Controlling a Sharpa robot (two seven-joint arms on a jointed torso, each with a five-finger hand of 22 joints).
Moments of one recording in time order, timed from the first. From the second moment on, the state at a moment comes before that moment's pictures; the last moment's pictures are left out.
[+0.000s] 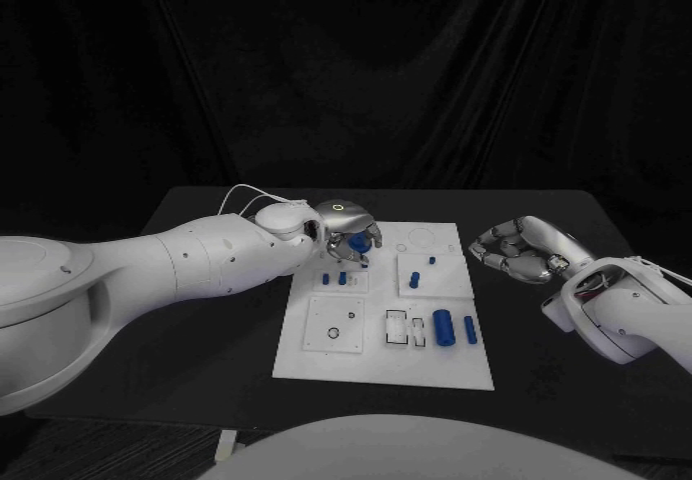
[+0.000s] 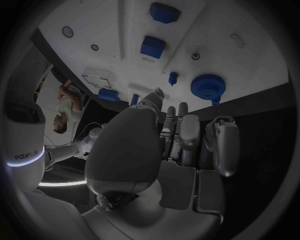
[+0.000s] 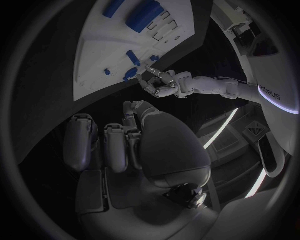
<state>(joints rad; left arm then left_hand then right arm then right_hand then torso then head) 1.17 -0.46 -0.21 1.01 -1.58 -0.27 0.24 1.50 -0.13 0.19 0.21 0.14 0.88 0.05 0.07 0.35 0.84 0.06 0.44 0.37 1.32 -0.01 1.31 1.04 0.06 1.44 0.10 1.38 1.31 1.15 -1.03 -0.21 1.64 -1.11 -0.55 0.08 1.39 0.03 0.18 0.16 0.58 0.94 0.09 0.26 0.29 1.46 0.02 1.57 1.31 1.47 -0.05 1.48 1.31 0.05 1.47 0.06 1.32 1.31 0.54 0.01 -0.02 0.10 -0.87</state>
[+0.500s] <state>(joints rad) 1.15 -0.43 -0.21 0.96 -1.58 -0.23 0.24 1.51 -0.13 0.21 0.20 0.18 0.90 0.05 0.07 0.33 0.88 0.05 0.44 0.37 1.30 -0.01 1.30 1.01 0.06 1.43 0.10 1.36 1.31 1.15 -1.04 -0.21 1.63 -1.11 -0.55 0.08 1.39 0.03 0.18 0.16 0.58 0.94 0.09 0.26 0.29 1.46 0.02 1.57 1.31 1.47 -0.05 1.48 1.31 0.05 1.47 0.06 1.31 1.31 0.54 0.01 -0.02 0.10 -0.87</state>
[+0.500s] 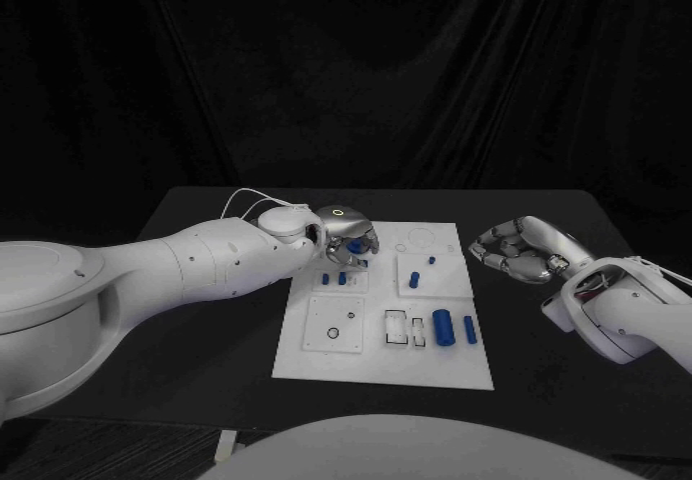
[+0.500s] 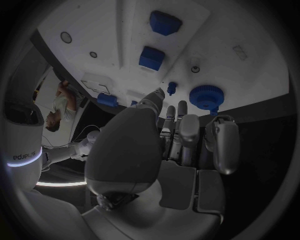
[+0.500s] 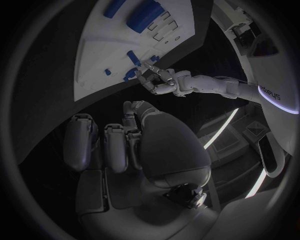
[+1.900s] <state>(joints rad) 1.11 -0.38 -0.21 0.87 -1.58 -0.24 0.25 1.56 -0.08 0.32 0.11 0.24 1.04 0.09 0.13 0.33 1.02 0.03 0.42 0.36 1.26 -0.02 1.25 0.92 0.06 1.41 0.09 1.31 1.31 1.14 -1.03 -0.21 1.63 -1.11 -0.55 0.08 1.39 0.03 0.18 0.16 0.58 0.94 0.09 0.26 0.29 1.46 0.02 1.57 1.31 1.47 -0.05 1.47 1.31 0.05 1.47 0.06 1.31 1.31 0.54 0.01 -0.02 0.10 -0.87</state>
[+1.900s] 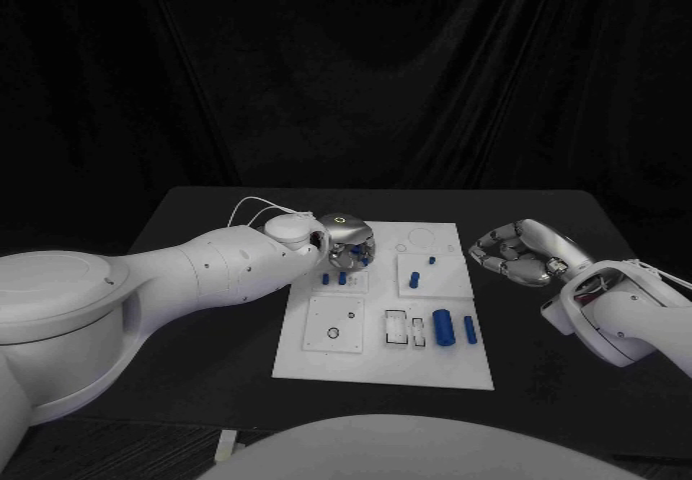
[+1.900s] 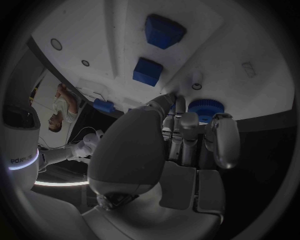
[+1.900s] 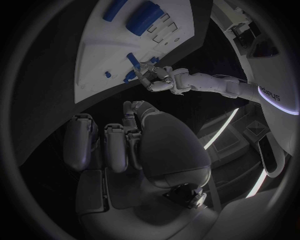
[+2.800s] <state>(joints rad) 1.23 -0.59 -0.21 1.12 -1.58 -0.33 0.24 1.54 -0.11 0.36 0.10 0.17 1.07 0.09 0.11 0.32 1.07 0.03 0.27 0.28 1.26 -0.03 1.18 0.84 0.06 1.39 0.08 1.27 1.31 1.13 -1.03 -0.21 1.63 -1.11 -0.54 0.08 1.39 0.03 0.18 0.16 0.58 0.94 0.09 0.26 0.30 1.46 0.02 1.57 1.31 1.47 -0.05 1.47 1.31 0.05 1.47 0.06 1.30 1.31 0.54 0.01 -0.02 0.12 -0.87</state>
